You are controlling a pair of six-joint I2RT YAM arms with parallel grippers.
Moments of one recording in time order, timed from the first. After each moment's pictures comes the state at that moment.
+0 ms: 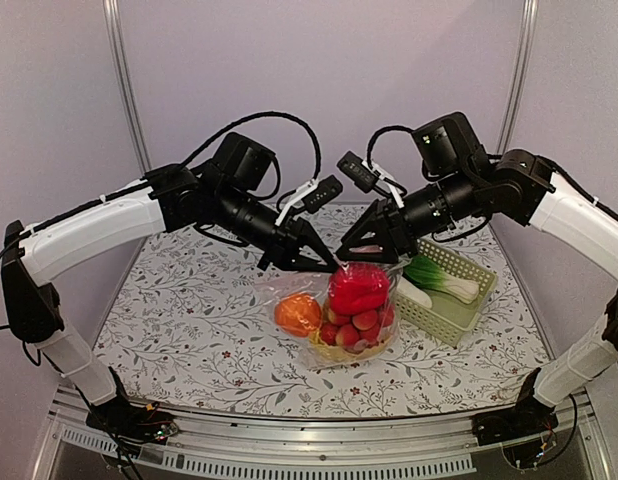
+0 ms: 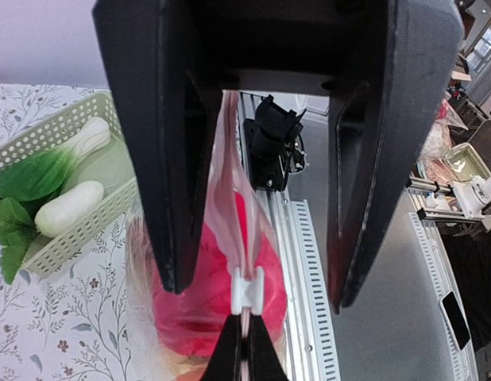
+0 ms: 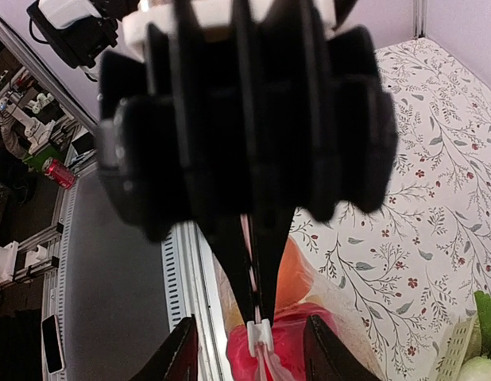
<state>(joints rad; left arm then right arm) -0.90 1.61 1.57 -0.63 0.80 0.18 0.90 1.46 1.62 -0.80 -0.55 0.01</state>
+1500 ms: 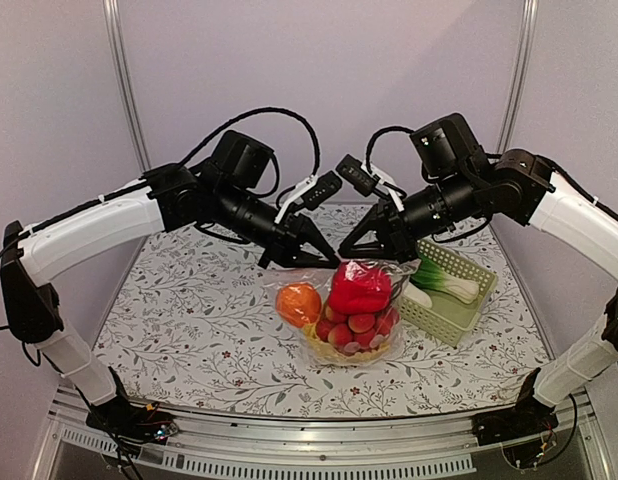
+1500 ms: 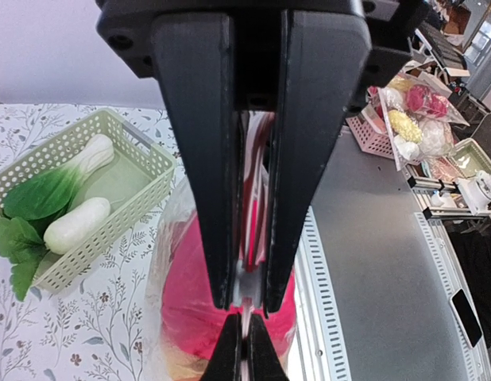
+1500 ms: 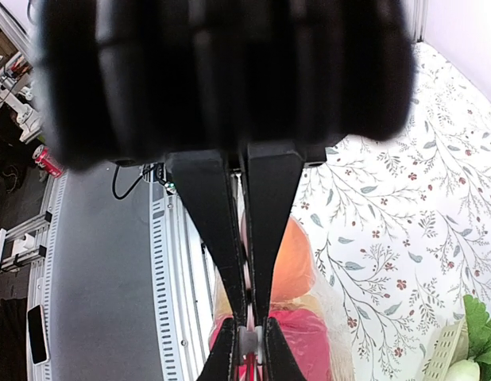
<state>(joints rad) -0.89 1.61 1.57 -0.61 0.80 0.21 0.90 1.46 1.62 -0.83 -0.53 -0.06</state>
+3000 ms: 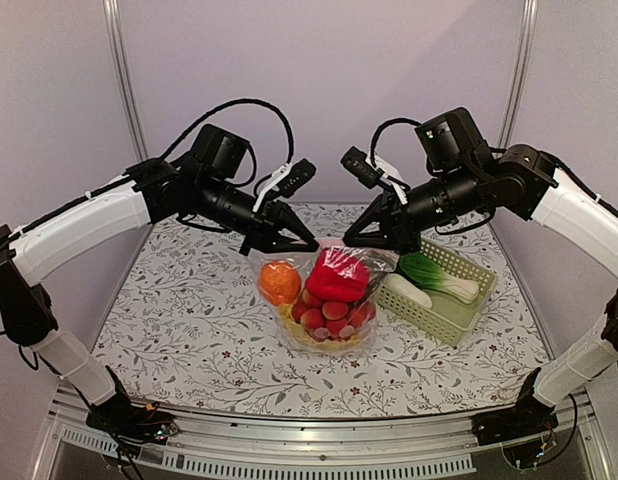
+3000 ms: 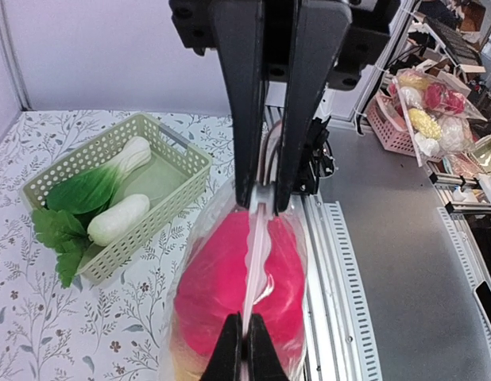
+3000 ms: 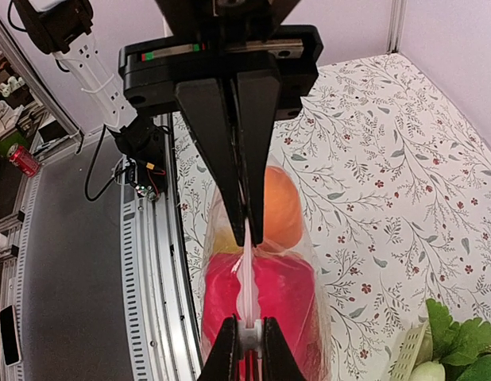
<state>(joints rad) -0.78 1.56 1.54 -0.65 0.81 0.32 0.88 1.46 1.65 -0.86 -0.47 -0.13</state>
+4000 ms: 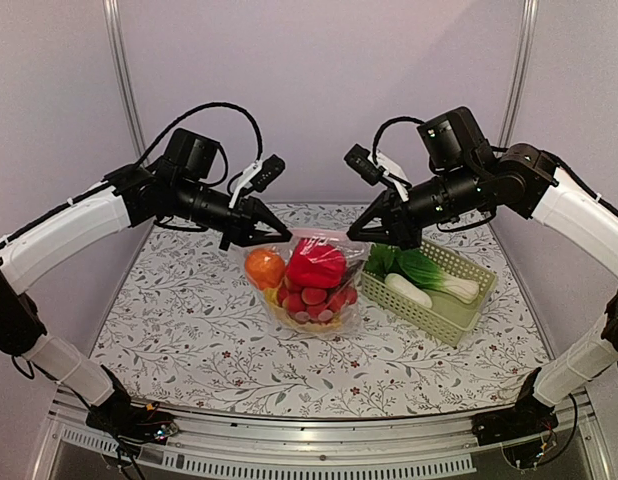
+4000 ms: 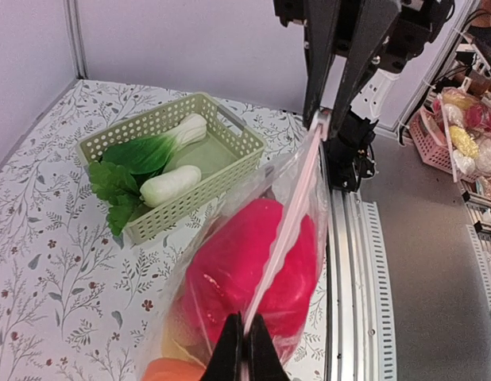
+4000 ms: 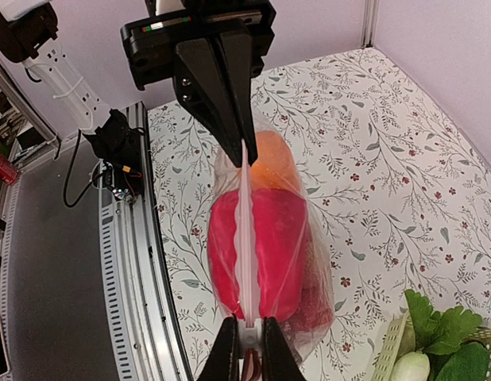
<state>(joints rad) -0.66 1.47 1.43 -0.62 0.74 0.29 0.86 1.46 1.65 -0.86 -0.40 -0.13</state>
